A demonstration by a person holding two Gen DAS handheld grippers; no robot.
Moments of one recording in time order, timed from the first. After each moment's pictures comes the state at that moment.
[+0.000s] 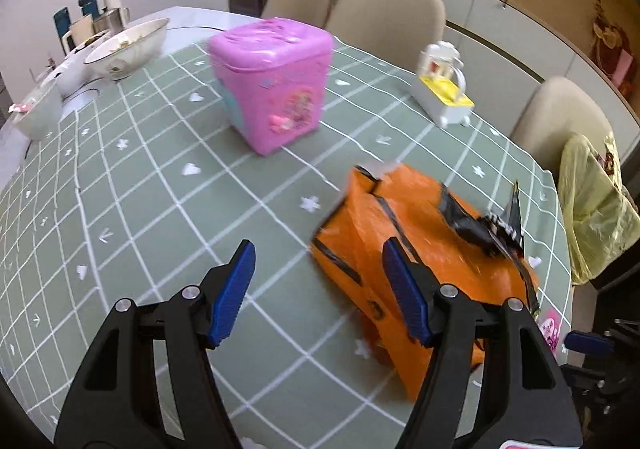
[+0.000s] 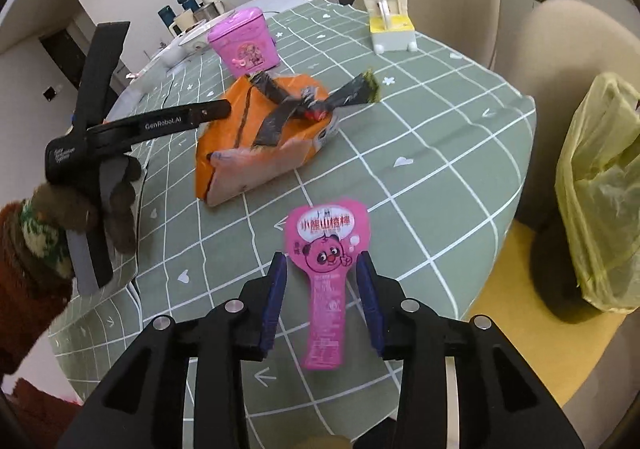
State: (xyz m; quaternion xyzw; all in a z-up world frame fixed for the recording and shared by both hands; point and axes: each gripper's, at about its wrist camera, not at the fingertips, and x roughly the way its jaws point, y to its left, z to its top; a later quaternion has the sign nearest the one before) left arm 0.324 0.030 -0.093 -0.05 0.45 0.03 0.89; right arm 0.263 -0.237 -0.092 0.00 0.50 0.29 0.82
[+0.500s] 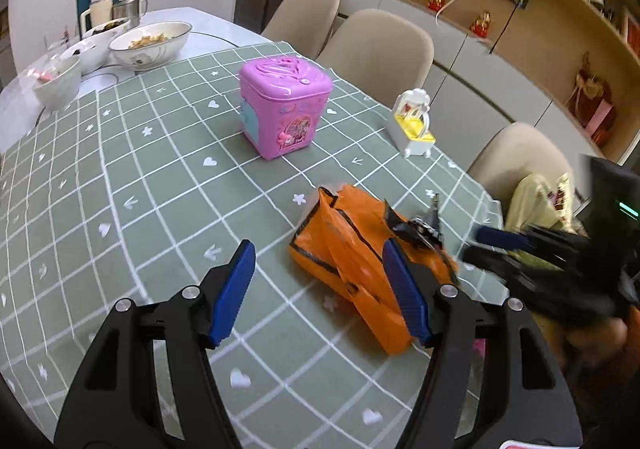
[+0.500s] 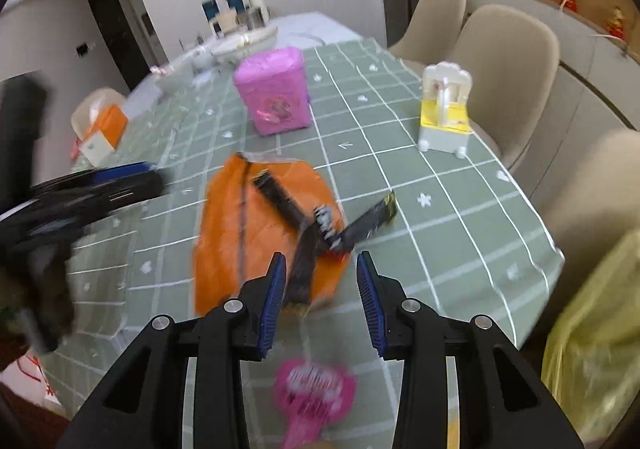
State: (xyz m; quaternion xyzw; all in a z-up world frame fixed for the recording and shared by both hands) left arm 0.261 0.039 -0.044 -0.13 0.41 0.01 0.90; right arm 0.359 -0.175 -0.075 -0.09 0.46 0.35 0.81
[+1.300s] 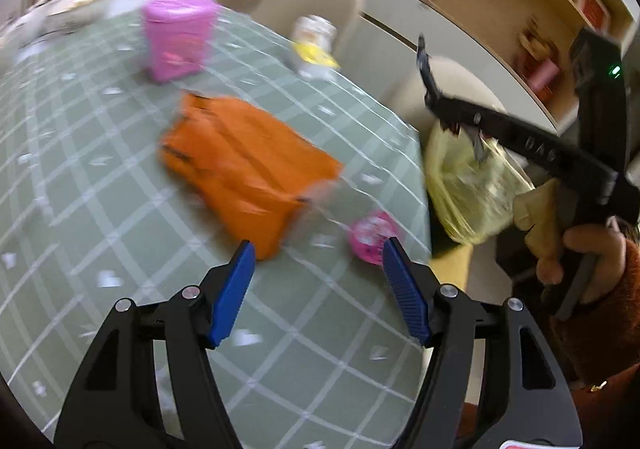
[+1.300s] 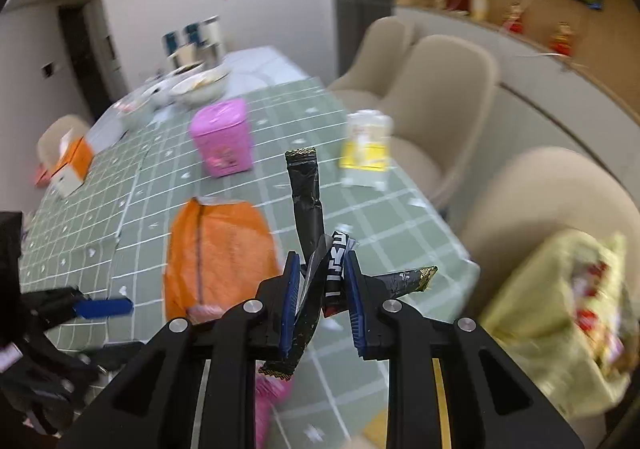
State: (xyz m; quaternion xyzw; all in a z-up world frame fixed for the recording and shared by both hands) left arm 0.225 -0.053 -0.071 -0.14 0.46 -0.12 0.87; right arm 0.321 -0.253 -0.013 -0.07 0.39 0.24 0.89
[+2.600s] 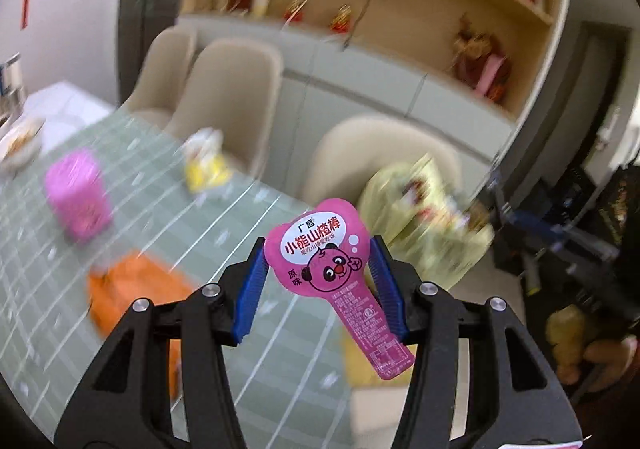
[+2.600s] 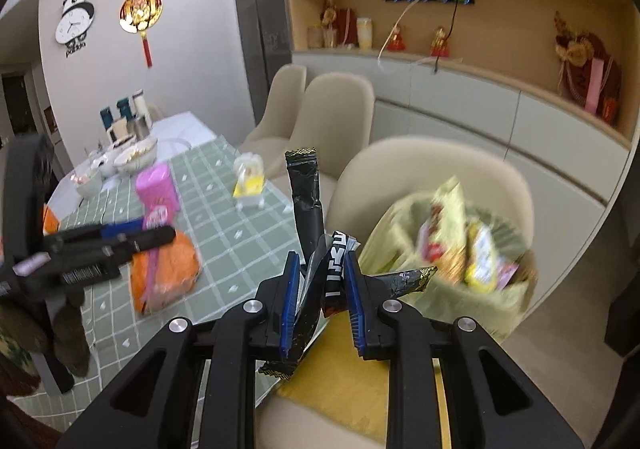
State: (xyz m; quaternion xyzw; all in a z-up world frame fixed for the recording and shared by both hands) left arm 0.290 -0.159 0.033 -0.07 0.34 -0.19 0.92; right arm 0.252 -0.396 0.046 -0.01 0.31 0.13 0.94
